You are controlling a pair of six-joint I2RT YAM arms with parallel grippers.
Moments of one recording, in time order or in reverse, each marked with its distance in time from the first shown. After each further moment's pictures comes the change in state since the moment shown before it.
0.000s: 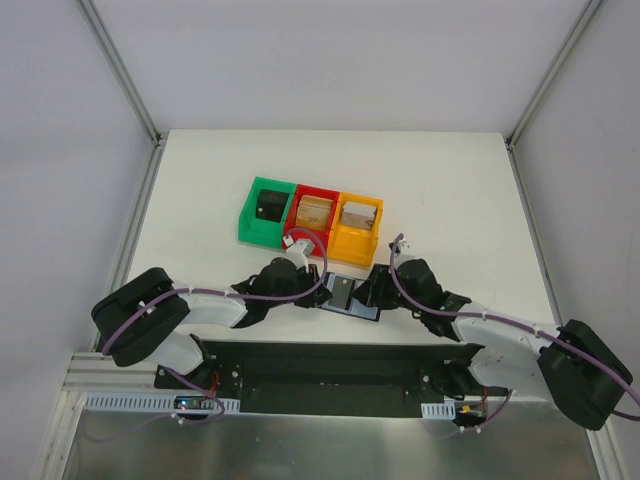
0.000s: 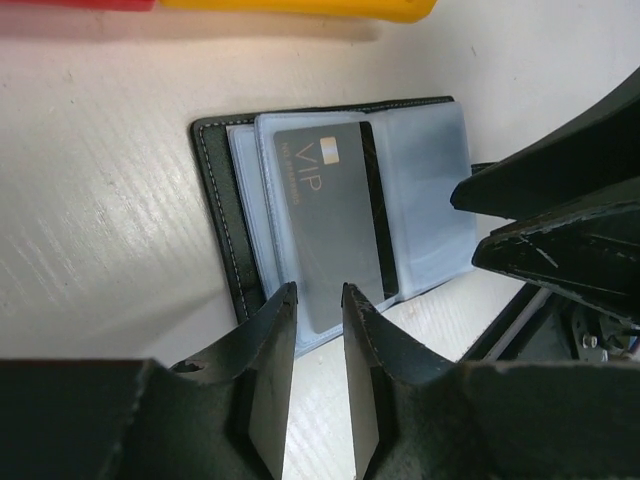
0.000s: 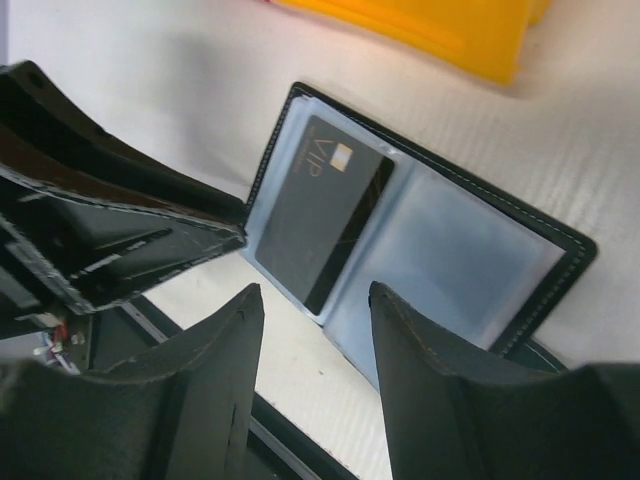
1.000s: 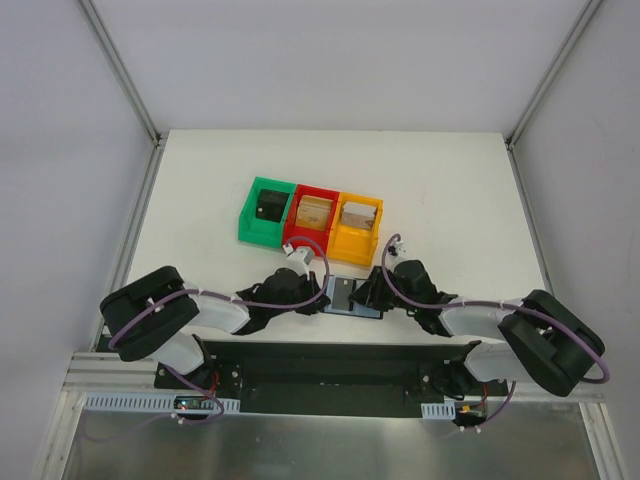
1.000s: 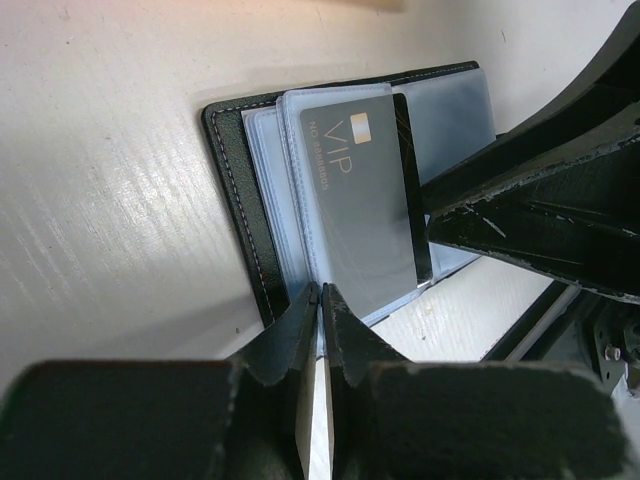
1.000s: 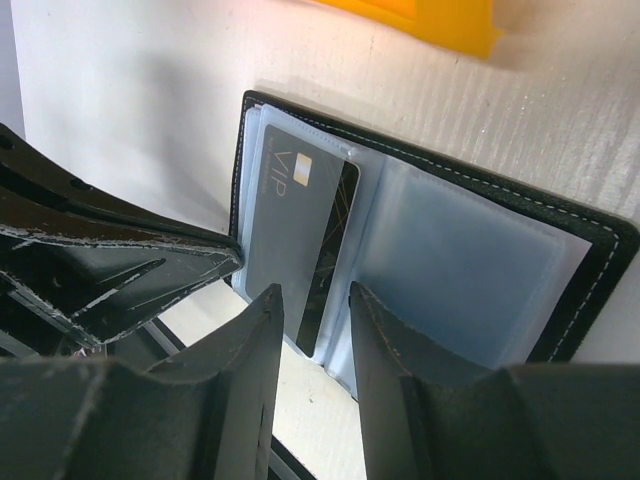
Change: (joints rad) left arm -0.077 0.050 -0.041 0.067 -0.105 -0.048; right arm -0.048 0.240 -0.042 0.276 -0.111 0.096
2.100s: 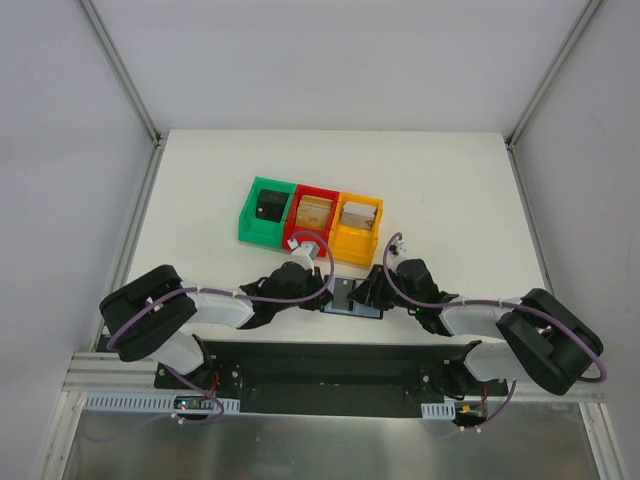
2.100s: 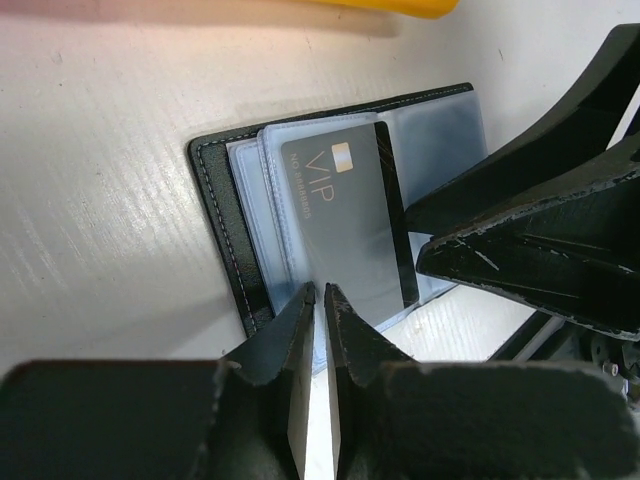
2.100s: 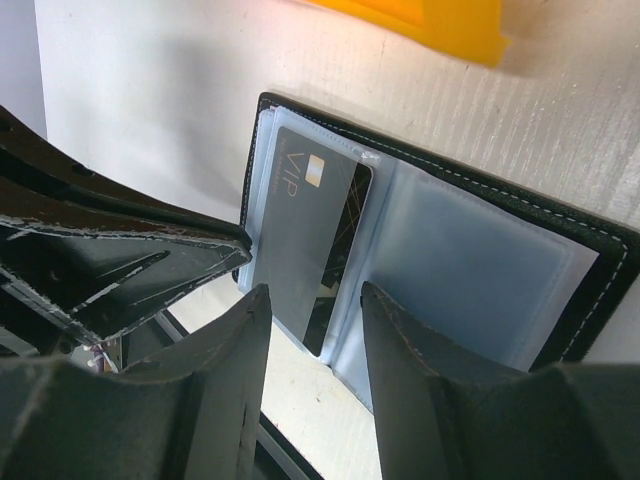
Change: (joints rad) left arm 0.000 -0.008 0.081 -0.111 -0.015 0.011; right arm -0.030 0.016 -0.013 0.051 -0.051 0.008
